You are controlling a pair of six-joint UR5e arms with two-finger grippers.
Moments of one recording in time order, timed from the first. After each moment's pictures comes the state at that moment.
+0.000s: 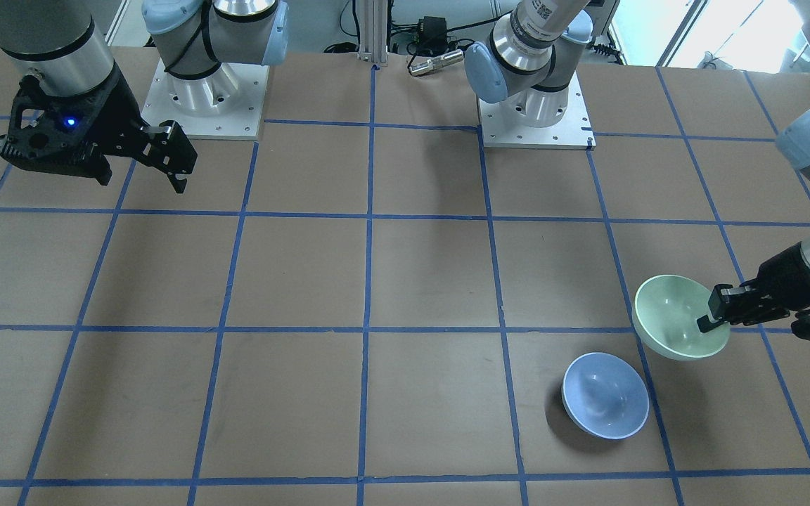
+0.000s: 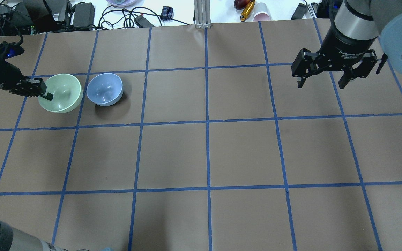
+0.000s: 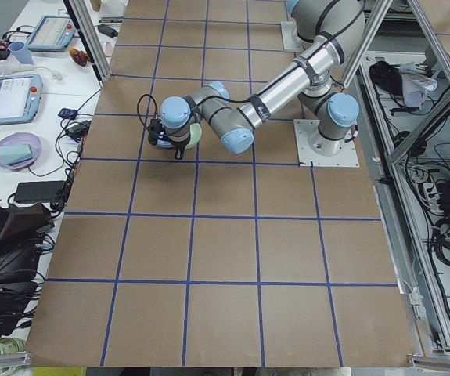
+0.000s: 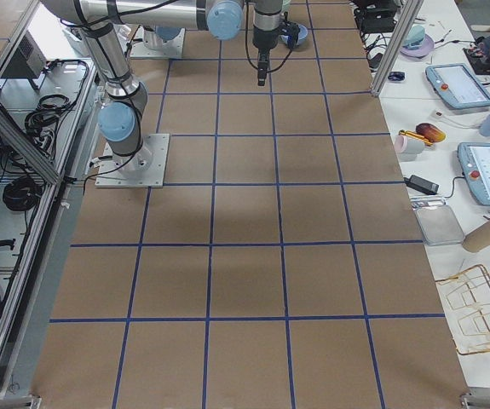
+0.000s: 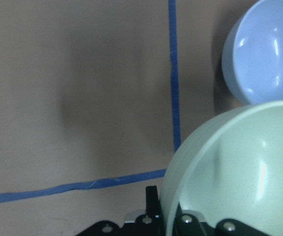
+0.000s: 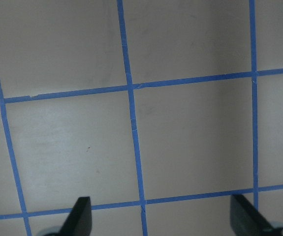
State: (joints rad) left arm -1.02 -1.93 -1.63 -1.25 1.29 0.59; right arm 1.52 -1.59 1.63 -1.60 -1.59 0.04
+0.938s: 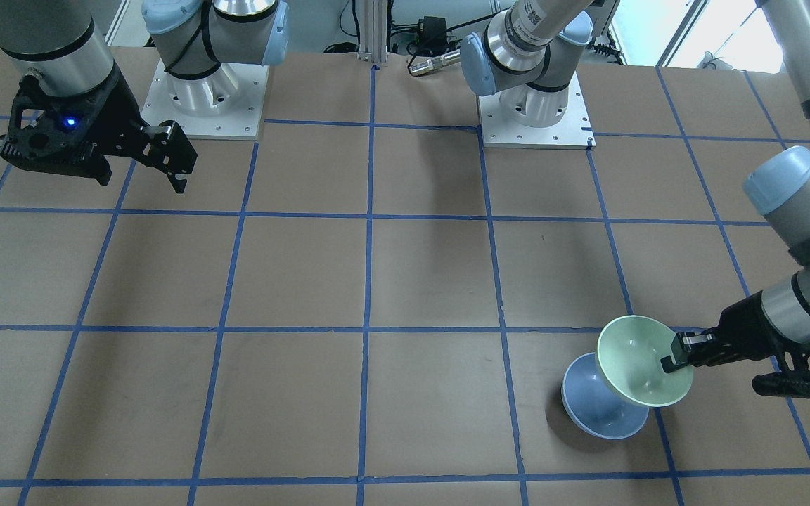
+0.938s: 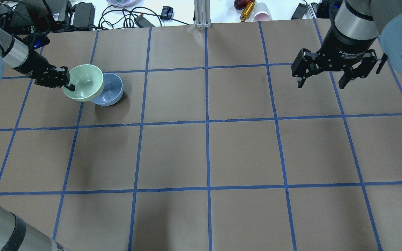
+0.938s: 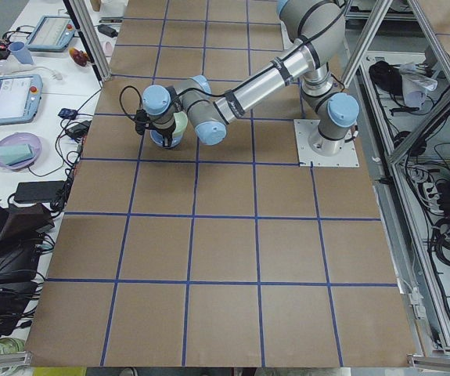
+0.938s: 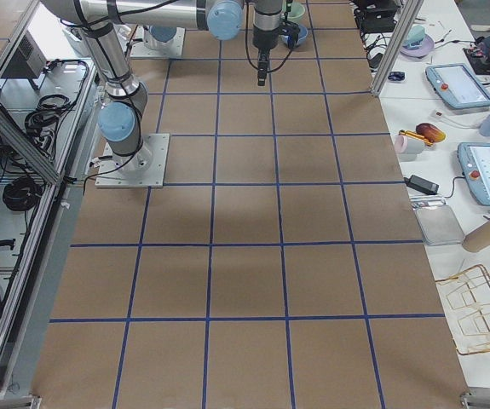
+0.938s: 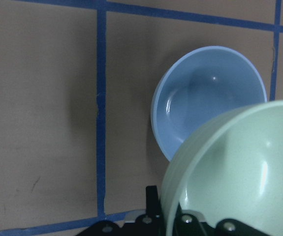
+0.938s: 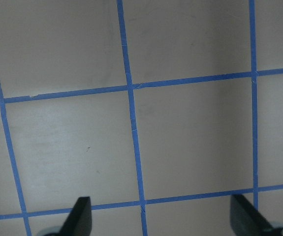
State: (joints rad) left arm -1.13 -2.04 -1.53 -1.22 1.28 0.43; right arm 1.52 -1.59 1.63 -1.60 -1.59 0.04
